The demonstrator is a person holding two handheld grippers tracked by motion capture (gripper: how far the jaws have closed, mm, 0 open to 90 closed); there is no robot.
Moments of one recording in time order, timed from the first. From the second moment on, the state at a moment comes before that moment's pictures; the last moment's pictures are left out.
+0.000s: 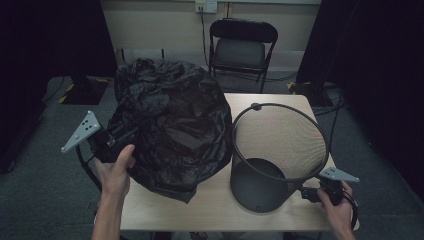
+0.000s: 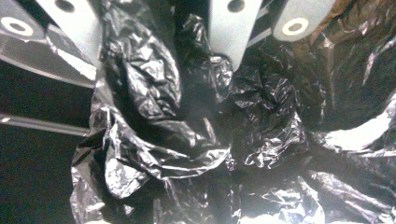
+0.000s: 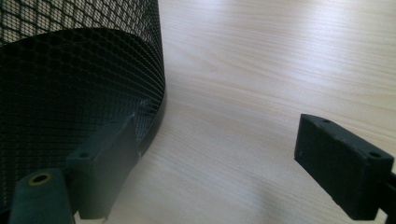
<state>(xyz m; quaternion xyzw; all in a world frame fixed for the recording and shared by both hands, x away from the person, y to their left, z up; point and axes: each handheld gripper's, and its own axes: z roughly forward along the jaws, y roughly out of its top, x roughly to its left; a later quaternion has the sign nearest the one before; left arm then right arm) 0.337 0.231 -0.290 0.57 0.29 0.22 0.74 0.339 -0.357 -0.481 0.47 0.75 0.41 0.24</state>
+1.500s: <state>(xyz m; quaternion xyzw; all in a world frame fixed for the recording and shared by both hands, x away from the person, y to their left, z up) 0.331 0.180 -0.260 0.52 0.20 0.11 0.82 0.343 -0.337 -0.462 0.45 0.72 0.46 0.26</state>
